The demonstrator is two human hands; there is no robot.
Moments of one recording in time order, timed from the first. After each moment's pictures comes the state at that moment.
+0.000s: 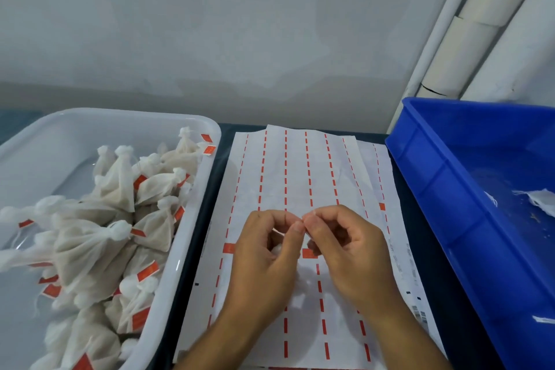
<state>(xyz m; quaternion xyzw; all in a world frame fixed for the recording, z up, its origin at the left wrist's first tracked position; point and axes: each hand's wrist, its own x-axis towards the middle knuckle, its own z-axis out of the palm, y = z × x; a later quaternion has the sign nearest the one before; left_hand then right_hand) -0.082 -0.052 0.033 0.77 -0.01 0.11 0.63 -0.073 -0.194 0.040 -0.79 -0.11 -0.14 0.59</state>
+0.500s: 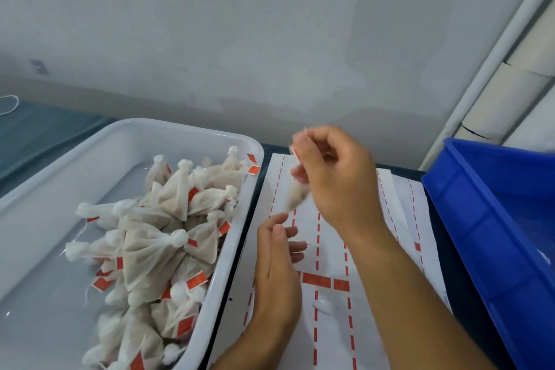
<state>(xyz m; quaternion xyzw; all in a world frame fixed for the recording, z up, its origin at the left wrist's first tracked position) -0.070 -0.043 0.043 0.64 0.17 0.10 0.74 0.003 -0.110 0.138 -0.77 -0.18 -0.19 0.58</state>
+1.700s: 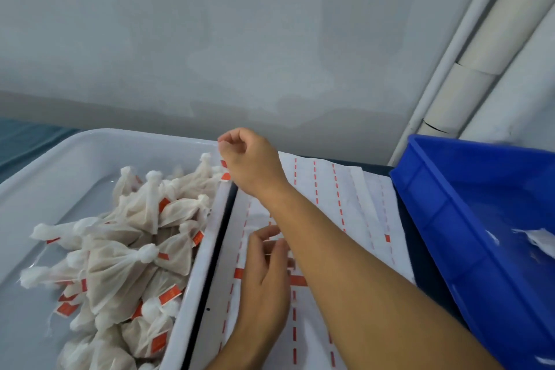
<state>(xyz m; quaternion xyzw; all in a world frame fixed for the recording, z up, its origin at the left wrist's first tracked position) -0.076 -0.044 0.042 0.68 0.13 0.03 0.72 0.071 -0.042 0.119 -0.81 -0.13 -0.04 0.57</state>
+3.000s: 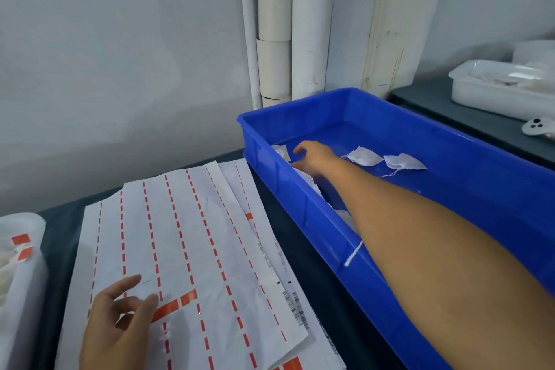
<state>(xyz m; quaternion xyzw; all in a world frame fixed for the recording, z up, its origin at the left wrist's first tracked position) -0.063 -0.063 0.042 0.81 0.15 -0.03 0.57 0.051 -0.439 0.078 -0.92 0.22 0.00 0.32</state>
